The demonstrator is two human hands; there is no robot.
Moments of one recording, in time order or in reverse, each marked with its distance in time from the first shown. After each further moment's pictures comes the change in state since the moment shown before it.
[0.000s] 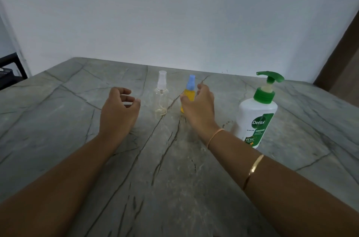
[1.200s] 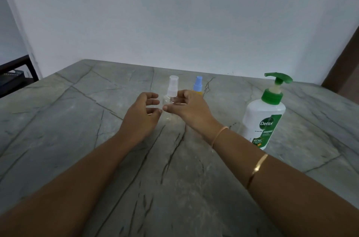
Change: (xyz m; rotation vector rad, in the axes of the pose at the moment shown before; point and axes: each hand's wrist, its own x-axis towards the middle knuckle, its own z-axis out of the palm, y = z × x) left_hand -0.008 0.004 0.008 -0.051 -0.304 0.088; right_hand -0.001 -0.005 0.016 0.106 -0.300 -0.060
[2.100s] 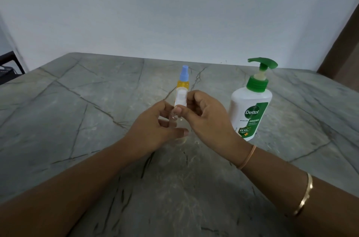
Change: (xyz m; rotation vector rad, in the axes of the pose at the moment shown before) left_hand -0.040 0.038 0.034 -0.214 -0.305 -0.038; right_hand -0.059 0.011 -0.053 -0.068 0.040 -0.219
